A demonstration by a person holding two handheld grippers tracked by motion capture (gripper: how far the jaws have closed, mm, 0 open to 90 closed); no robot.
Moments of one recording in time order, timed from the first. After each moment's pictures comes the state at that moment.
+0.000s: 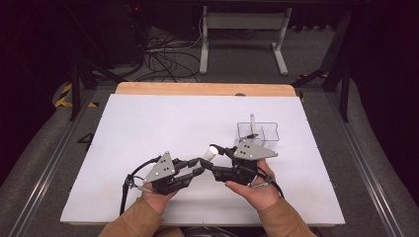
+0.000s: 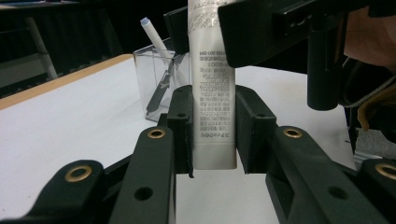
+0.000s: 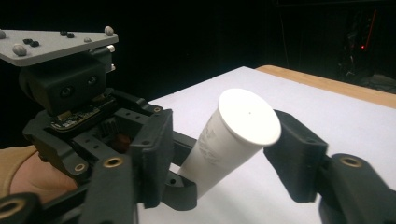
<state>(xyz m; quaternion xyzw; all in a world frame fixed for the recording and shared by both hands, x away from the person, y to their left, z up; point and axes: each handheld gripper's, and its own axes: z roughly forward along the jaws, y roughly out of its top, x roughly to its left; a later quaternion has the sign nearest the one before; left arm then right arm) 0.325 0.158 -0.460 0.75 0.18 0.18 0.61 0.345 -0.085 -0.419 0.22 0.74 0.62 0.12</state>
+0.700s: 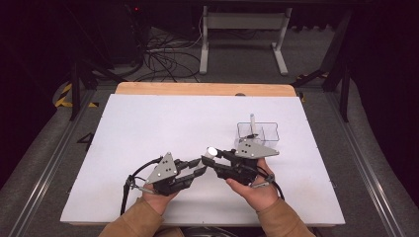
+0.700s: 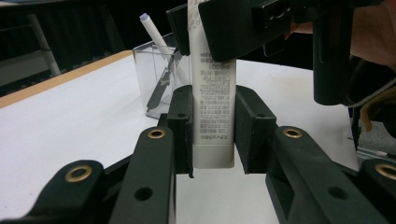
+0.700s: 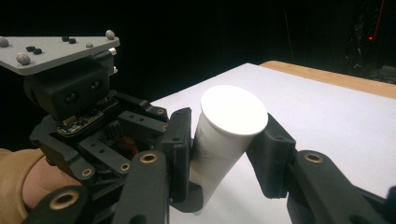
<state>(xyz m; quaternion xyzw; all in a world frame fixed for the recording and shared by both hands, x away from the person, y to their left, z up) 0.323 0.155 -0.459 0.76 0.18 0.18 0.60 0.345 -0.087 -0.417 0.23 0.74 0.62 0.10</state>
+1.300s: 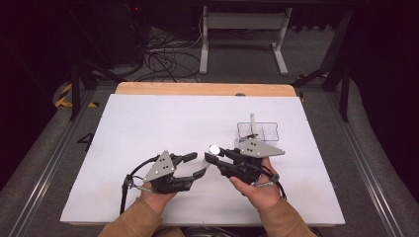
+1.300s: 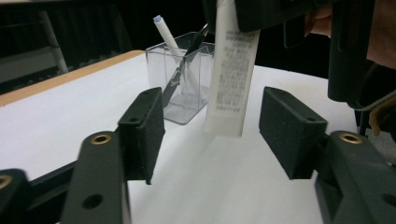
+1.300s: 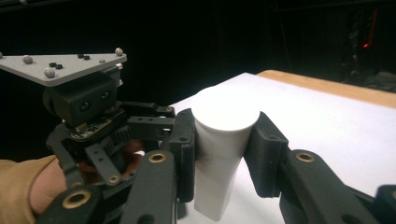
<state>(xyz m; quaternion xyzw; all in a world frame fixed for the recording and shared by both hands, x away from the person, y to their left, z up) 0.325 0.162 -0.456 0.75 0.21 0.18 0.60 0.344 -0.096 -0.410 0.23 0.73 0.64 0.11</state>
